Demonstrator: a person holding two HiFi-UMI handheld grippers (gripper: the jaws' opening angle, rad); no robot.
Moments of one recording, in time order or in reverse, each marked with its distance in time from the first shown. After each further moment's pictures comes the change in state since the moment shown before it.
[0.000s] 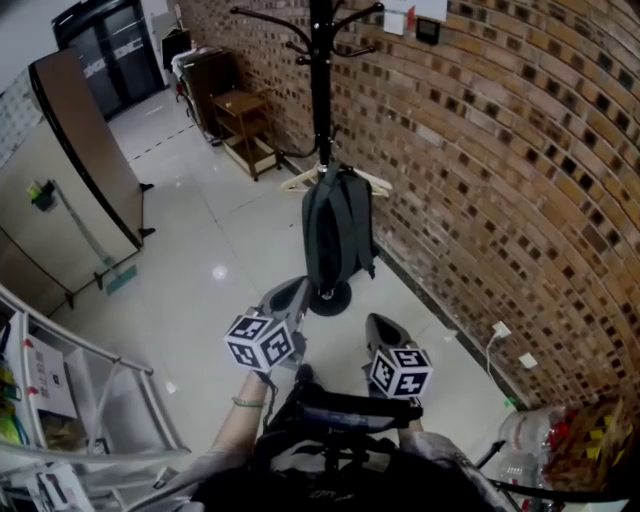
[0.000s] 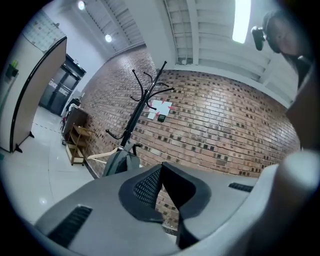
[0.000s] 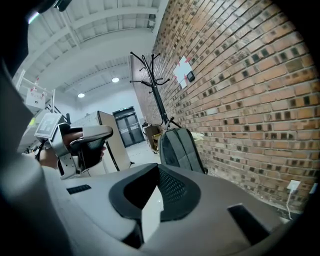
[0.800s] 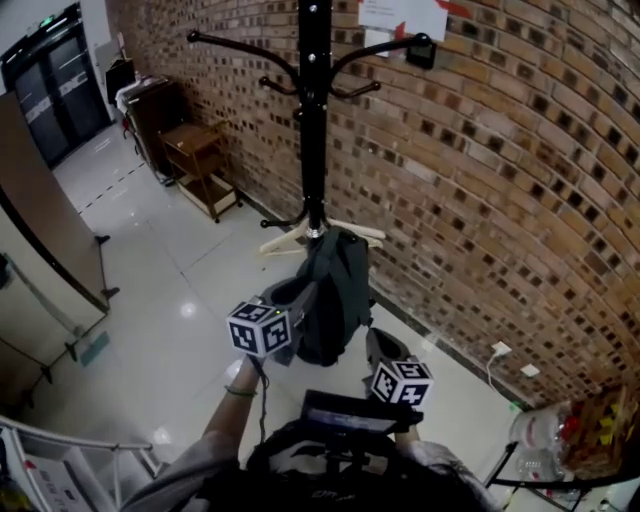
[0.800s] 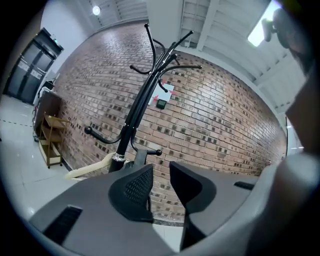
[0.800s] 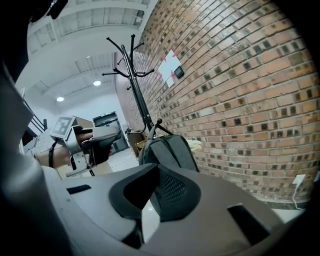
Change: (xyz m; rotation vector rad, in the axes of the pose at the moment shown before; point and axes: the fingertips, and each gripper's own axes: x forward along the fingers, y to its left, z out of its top) left arm 0.190 0.150 0.057 0.042 0.182 -0.259; right arm 0.175 -0.031 0.067 0.095 -0.077 -0.183
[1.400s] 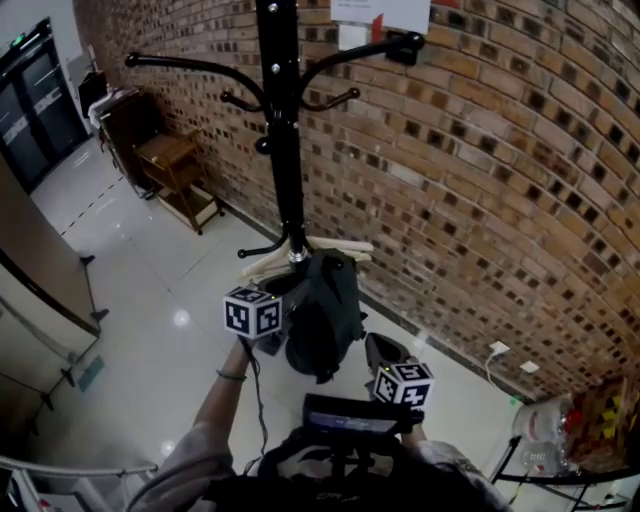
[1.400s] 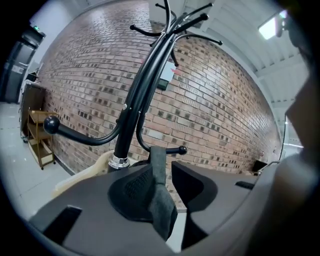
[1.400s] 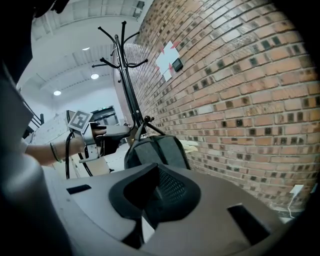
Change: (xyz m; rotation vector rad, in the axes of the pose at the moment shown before) left arm 0.095 0.061 0.002 0.029 0.195 -0.087; right arm 0.046 -0.035 0.025 -0.019 0.054 -0.029
